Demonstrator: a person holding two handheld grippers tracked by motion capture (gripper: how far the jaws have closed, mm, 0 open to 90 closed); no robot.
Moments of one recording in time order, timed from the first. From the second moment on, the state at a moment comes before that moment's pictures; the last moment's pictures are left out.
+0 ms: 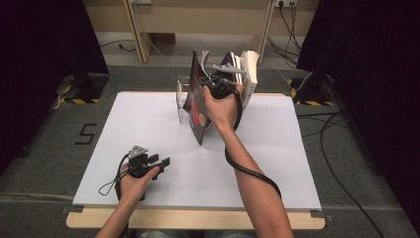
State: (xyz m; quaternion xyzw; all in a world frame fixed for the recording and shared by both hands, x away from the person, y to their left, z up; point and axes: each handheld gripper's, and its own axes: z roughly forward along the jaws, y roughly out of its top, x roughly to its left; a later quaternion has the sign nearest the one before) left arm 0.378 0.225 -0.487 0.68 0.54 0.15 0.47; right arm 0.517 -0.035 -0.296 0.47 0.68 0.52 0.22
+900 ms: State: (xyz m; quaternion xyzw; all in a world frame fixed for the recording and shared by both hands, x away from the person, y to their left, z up) left arm 0.379 0.225 -0.487 0.68 0.54 0.15 0.47; right arm 0.530 -0.026 -0.285 0.46 0.67 0.54 0.24
